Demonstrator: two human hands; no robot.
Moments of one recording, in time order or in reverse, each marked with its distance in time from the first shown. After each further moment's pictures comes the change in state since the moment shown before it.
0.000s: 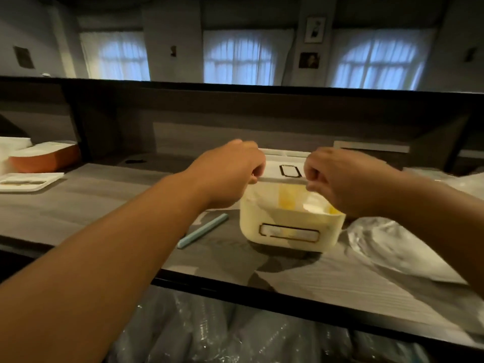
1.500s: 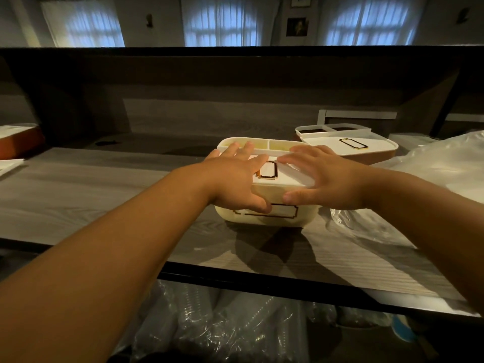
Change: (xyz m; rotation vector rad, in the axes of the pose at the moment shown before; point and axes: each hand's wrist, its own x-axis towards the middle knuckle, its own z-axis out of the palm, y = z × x) left_hand 0.037 0.028 0.066 0.031 -0.477 -0.064; right_hand -0.013 0.044 0.056 0.273 -0.268 0.071
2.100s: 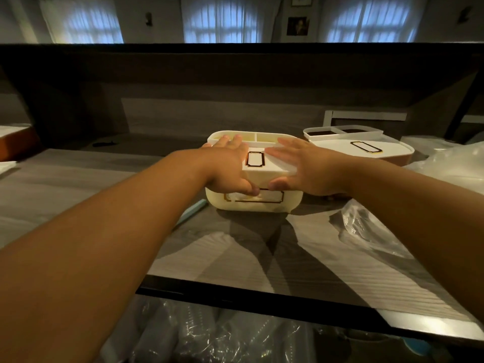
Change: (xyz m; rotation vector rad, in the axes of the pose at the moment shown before) left_hand 0.040 -0.043 -0.005 0.025 -0.004 -0.090; right_hand 0.073 0.003 0.005 -0.107 0.018 0.017
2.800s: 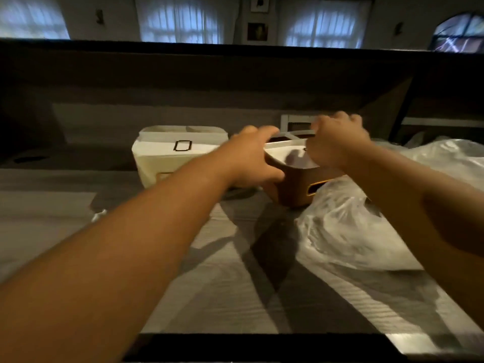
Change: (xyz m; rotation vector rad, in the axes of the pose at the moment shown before) left_hand 0.061 0.094 -0.018 -0.490 0.284 0.200; right_hand -0.008 0.089 -0.036 -0.054 0.369 0.664
